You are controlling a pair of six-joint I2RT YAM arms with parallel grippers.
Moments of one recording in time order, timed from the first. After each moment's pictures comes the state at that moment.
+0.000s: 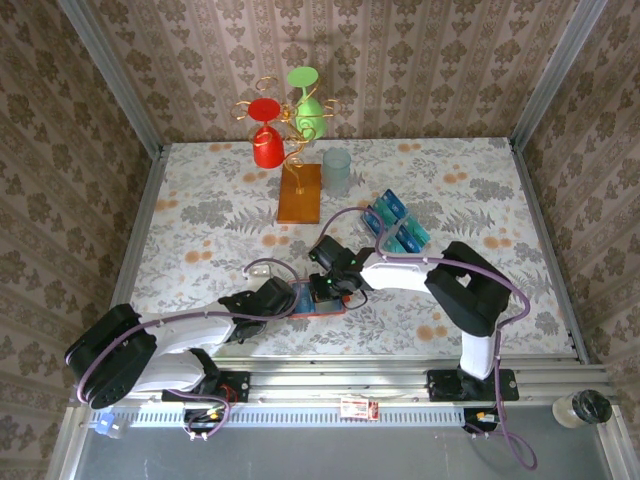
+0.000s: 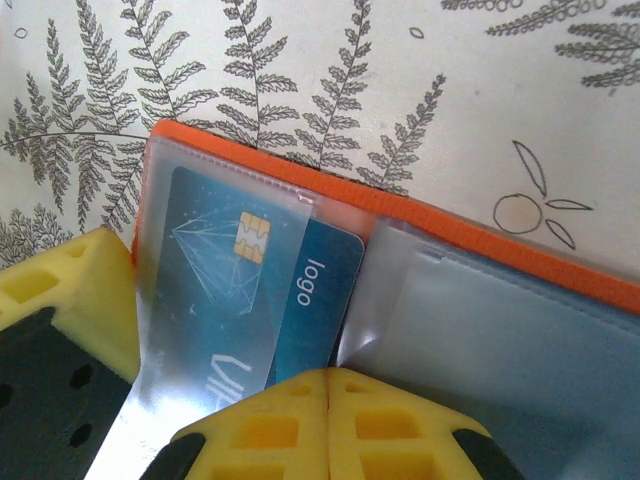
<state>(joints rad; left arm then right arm) -0.92 1.23 0.37 -0.21 -0.49 -0.83 0.86 1.87 1.09 -0.29 -0.20 0.65</state>
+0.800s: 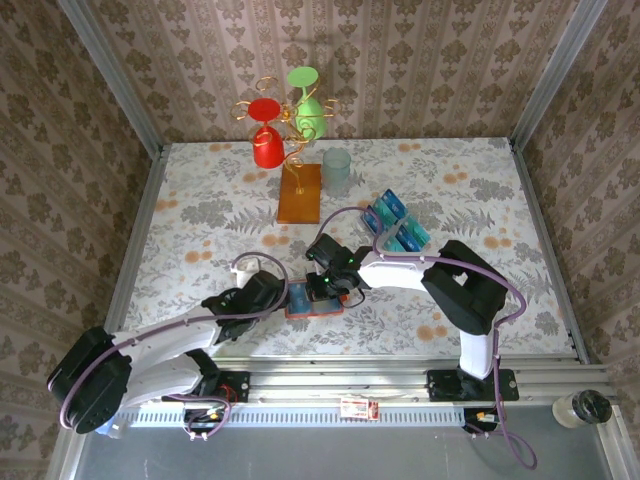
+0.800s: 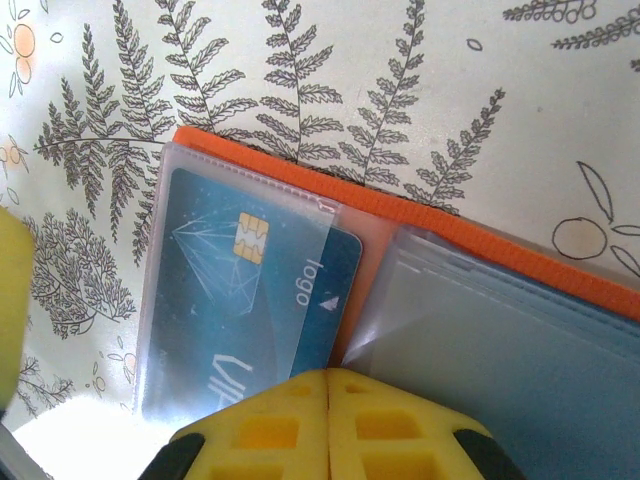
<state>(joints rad) -0.85 1.06 0.37 -0.28 -0.47 -0.82 0.86 1.89 1.11 -0.28 -0.23 0.65</state>
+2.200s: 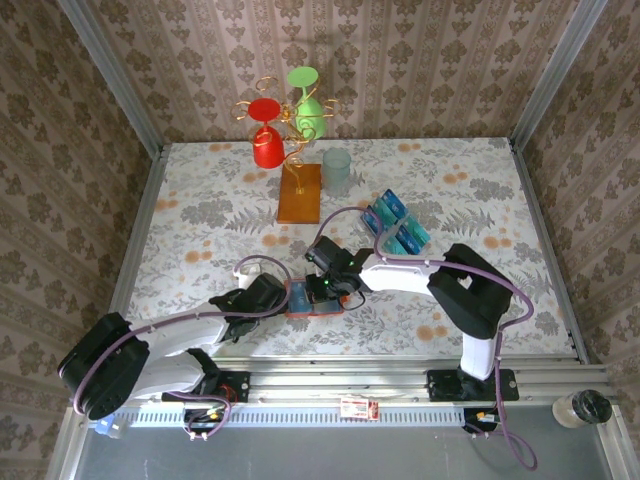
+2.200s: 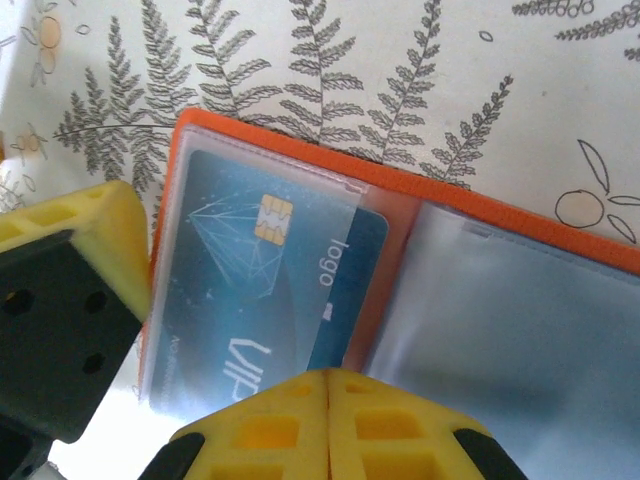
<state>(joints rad) -0.84 1.17 0.35 -0.24 -0.44 -0.82 0.89 1.85 1.09 -0.30 -0.19 0.66</state>
